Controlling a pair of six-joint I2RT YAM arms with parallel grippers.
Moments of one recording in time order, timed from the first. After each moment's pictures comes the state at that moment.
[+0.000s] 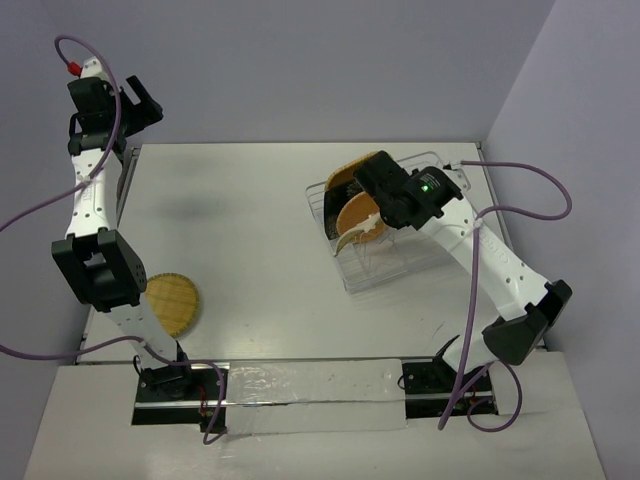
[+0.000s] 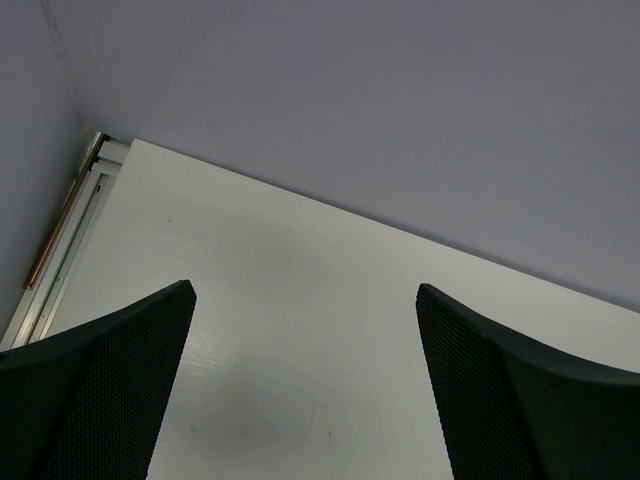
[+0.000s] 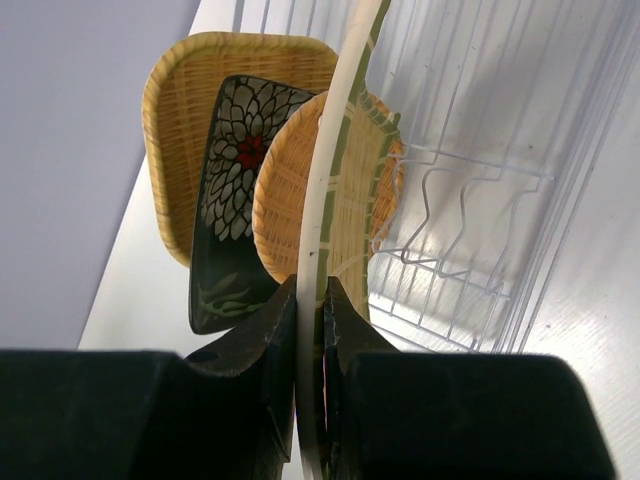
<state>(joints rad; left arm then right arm) 0.20 1.87 1.89 -0.34 0.14 -0.30 0.69 1.46 1.69 -1.35 0.80 1.72</state>
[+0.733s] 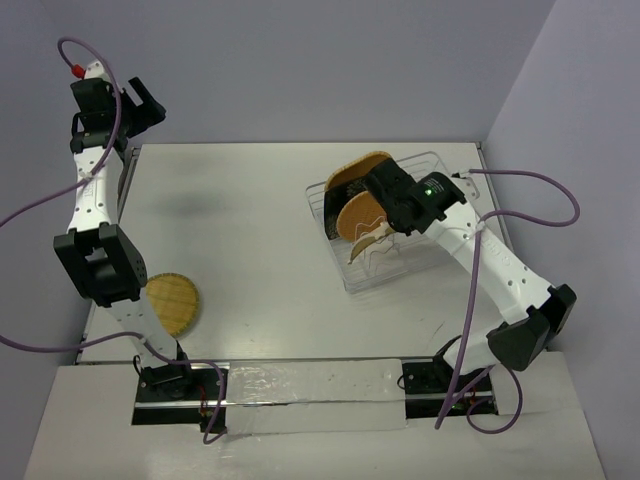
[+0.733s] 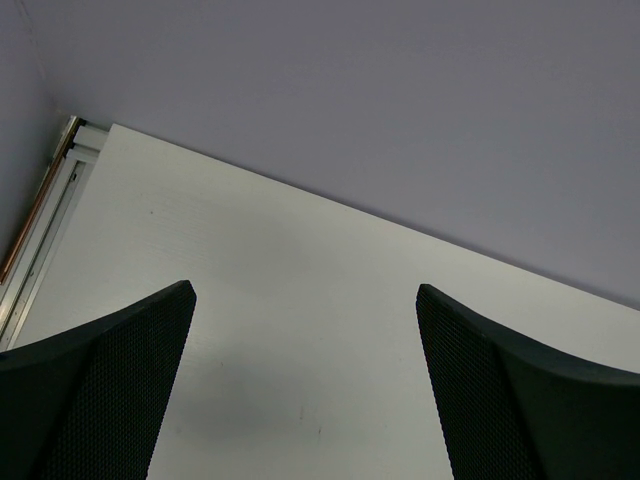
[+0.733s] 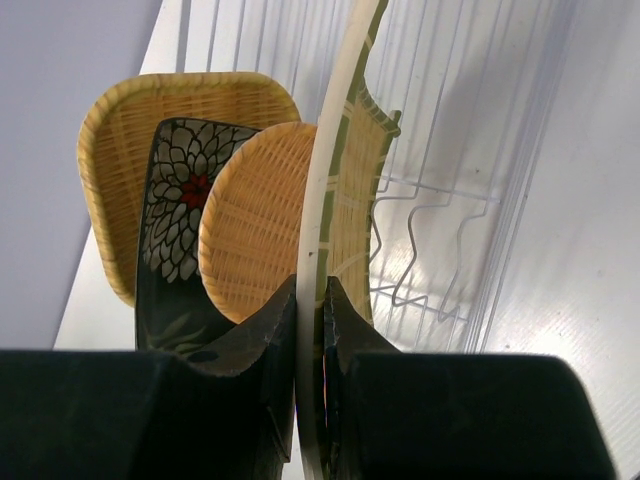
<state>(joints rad) 0.21 1.91 1.92 -0.35 0.17 -0.33 0.64 1.41 1.58 -1.36 0.81 1.73</state>
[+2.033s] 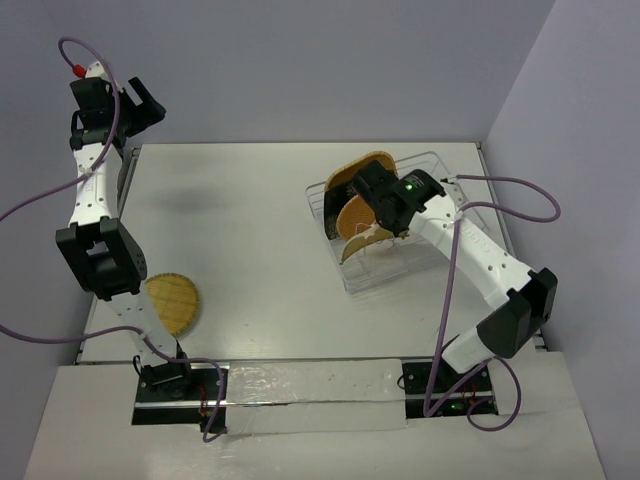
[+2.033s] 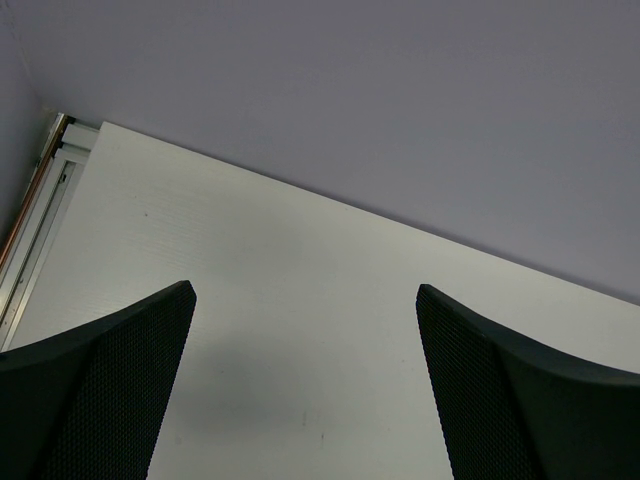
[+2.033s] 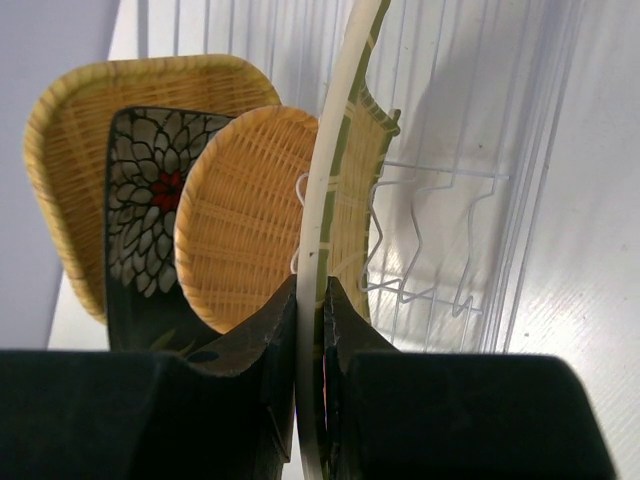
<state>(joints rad) 0.22 1.98 1.98 -0.37 0.21 -0.33 0.64 1.49 1.56 -1.36 0.78 1.84</state>
